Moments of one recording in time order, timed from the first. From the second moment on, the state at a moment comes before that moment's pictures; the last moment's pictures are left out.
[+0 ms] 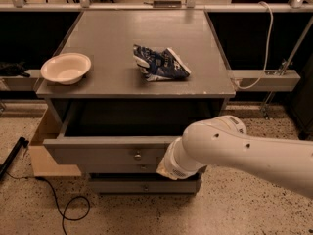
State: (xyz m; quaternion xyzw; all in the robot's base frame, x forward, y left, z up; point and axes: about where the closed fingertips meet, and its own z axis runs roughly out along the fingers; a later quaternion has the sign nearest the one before) arm 0.450 -0.023 0.652 -0.58 0.78 0.08 0.21
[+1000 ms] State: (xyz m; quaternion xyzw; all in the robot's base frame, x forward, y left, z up) arm 0.495 -0.035 0.654 -0.58 0.77 0.10 0.24
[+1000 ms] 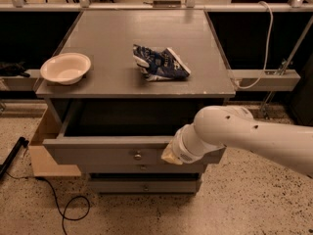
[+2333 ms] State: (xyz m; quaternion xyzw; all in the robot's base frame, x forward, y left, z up) arm 0.510 -0.032 0.653 -0.60 0.75 0.10 0.26
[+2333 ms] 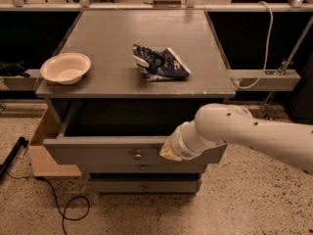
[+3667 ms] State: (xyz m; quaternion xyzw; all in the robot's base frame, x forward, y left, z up) arm 0.571 -0.015 0.639 -0.60 0.74 0.10 0.27
